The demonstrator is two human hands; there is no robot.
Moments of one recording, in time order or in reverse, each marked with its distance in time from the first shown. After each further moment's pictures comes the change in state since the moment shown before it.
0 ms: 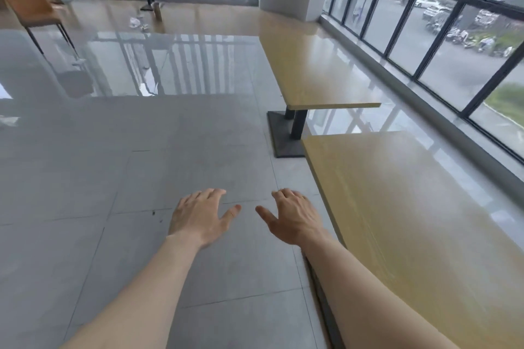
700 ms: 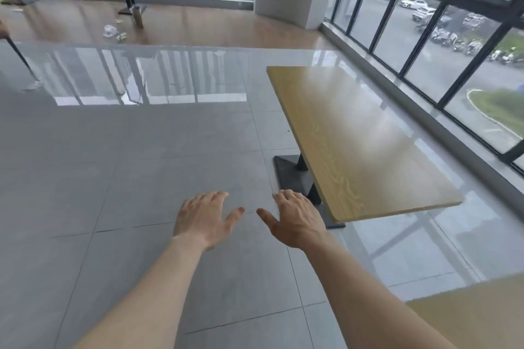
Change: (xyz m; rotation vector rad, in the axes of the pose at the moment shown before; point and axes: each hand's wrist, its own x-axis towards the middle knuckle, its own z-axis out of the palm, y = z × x) left_hand 0.668 -0.113 -0.118 0.000 -0.021 0.024; right_hand 0.659 -0.001 -0.146 -0.023 0.018 0.040
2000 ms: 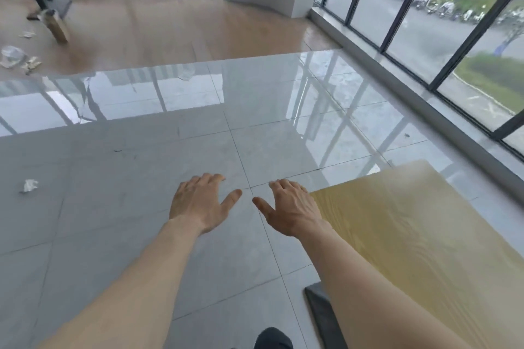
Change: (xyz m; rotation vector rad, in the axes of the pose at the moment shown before) left_hand 1.149 -0.111 -0.208 0.025 -0.058 0.128; right_hand 1.116 0.077 -0.216 0.079 -0.039 0.152
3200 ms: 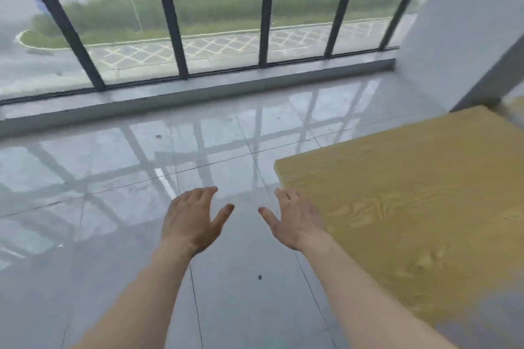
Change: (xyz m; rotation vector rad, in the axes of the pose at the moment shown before) left_hand 0.615 0.428 0.004 0.173 -0.345 1.485; right_hand 0.312 0.282 -0.152 0.462 0.402 1.506
